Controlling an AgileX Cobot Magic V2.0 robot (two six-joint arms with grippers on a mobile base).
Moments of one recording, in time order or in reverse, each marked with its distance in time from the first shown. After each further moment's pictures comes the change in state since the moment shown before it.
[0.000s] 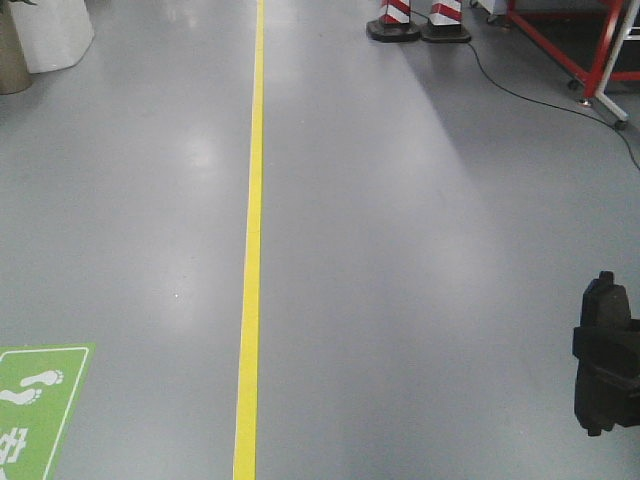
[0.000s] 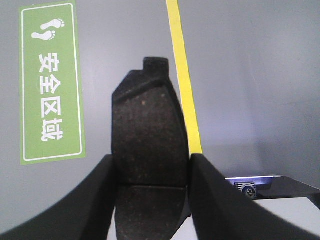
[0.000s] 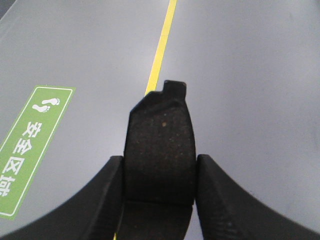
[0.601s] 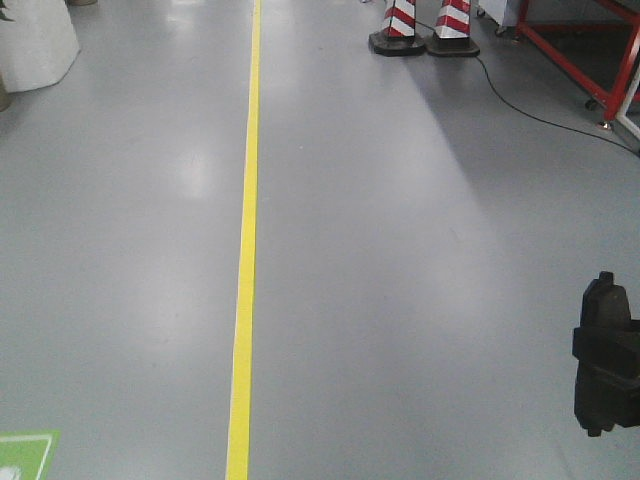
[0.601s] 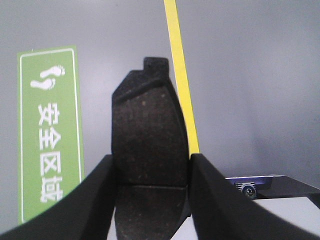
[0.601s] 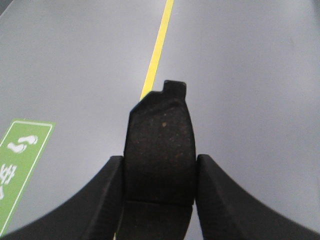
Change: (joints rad) left arm 0.000 0.000 0.000 0.000 0.000 0.000; right arm 0.000 0.000 0.000 0.000 0.001 0.000
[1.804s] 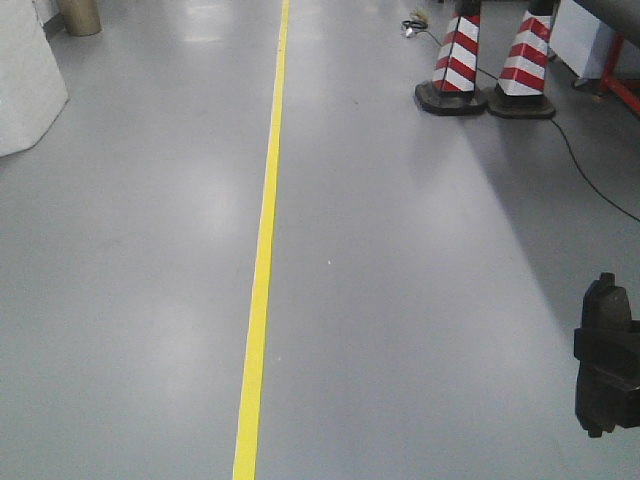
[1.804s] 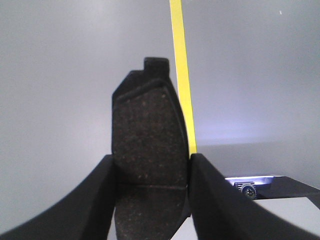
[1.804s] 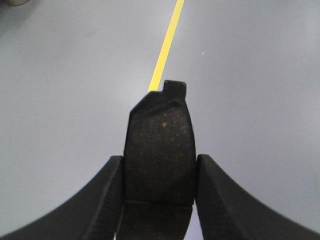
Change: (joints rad) left arm 0.000 0.000 0.000 0.000 -0.001 0.000; right arm 0.000 0.000 0.000 -0.002 0.003 0.000
